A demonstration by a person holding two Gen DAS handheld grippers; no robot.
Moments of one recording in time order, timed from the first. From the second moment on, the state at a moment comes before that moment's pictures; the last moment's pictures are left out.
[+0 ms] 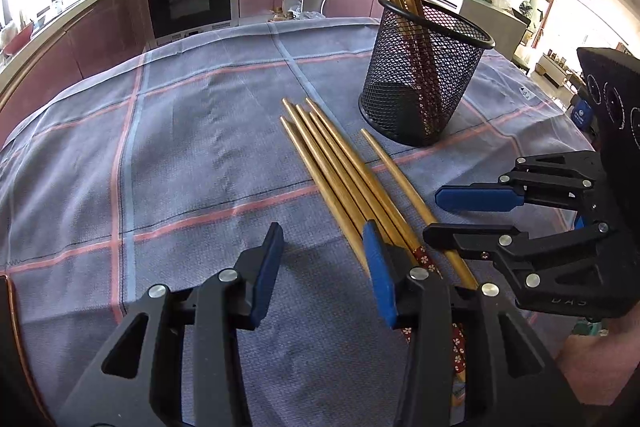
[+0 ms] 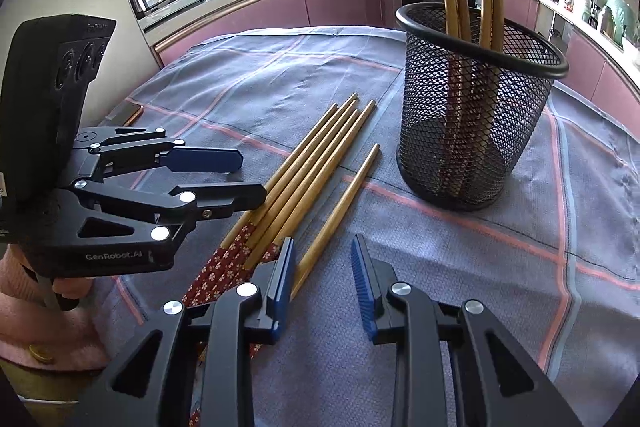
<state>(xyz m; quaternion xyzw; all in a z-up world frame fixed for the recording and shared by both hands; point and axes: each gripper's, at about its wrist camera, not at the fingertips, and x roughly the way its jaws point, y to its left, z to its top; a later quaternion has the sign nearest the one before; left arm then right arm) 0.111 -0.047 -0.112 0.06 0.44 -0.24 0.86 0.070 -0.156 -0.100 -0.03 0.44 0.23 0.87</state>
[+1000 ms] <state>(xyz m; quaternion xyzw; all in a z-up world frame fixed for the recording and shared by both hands) 0.129 -0.052 -0.114 0.06 0.45 -0.24 0.86 0.086 -0.151 -0.102 -0.03 0.44 0.21 0.87</state>
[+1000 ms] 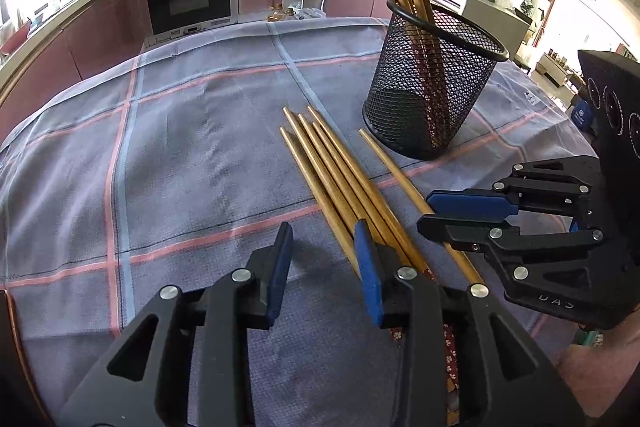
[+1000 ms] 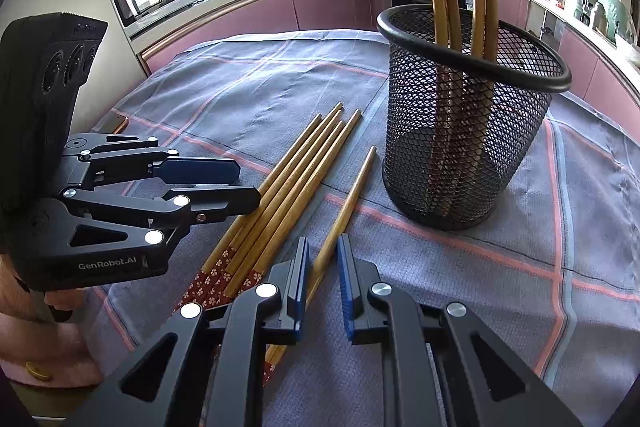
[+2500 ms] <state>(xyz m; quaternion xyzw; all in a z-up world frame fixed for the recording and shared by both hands) 0.090 -0.023 -0.018 -0.03 0.36 -0.30 0.88 0.058 -0.186 -0.038 0.06 0.35 0.27 0.90</state>
